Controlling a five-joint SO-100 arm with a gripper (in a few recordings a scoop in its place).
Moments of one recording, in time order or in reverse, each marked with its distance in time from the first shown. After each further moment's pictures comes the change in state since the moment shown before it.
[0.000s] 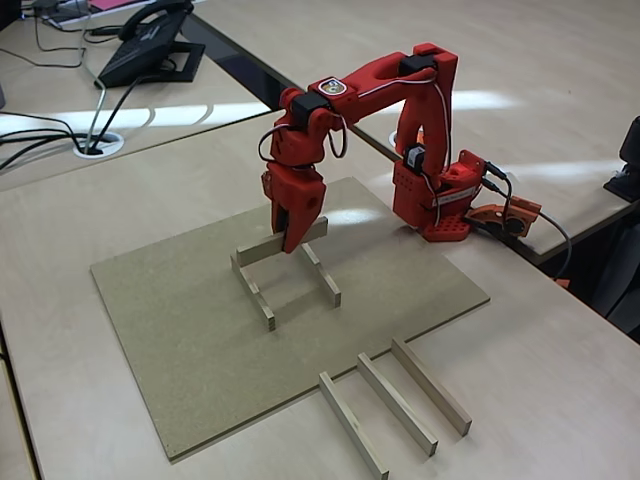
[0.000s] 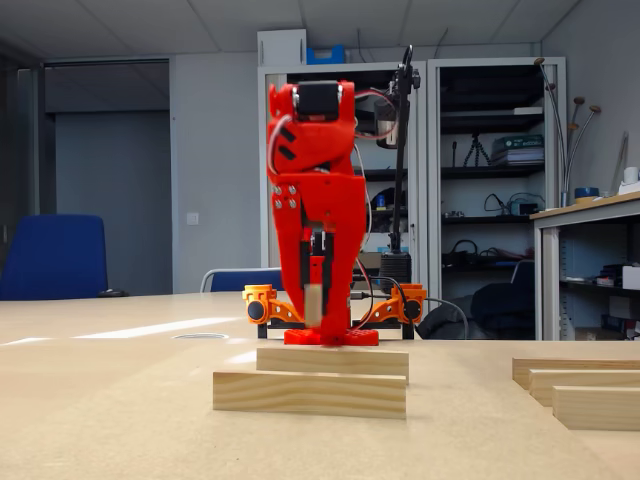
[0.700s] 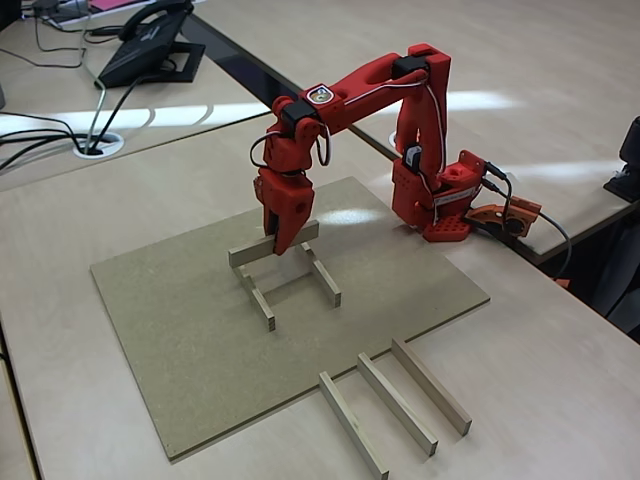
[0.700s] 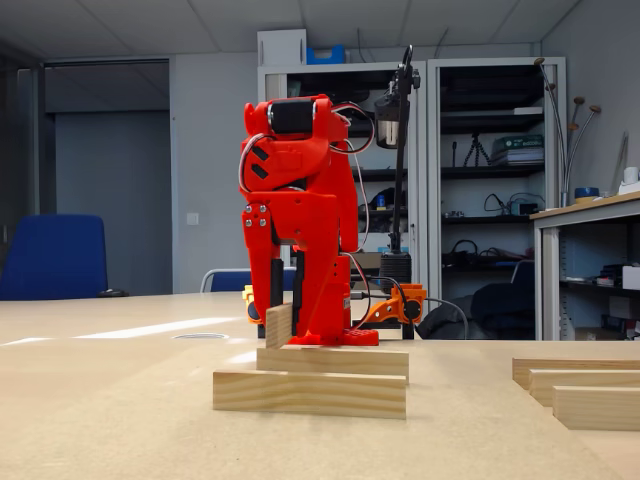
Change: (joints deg) arm 4.6 -3.3 2.3 -4.9 -3.0
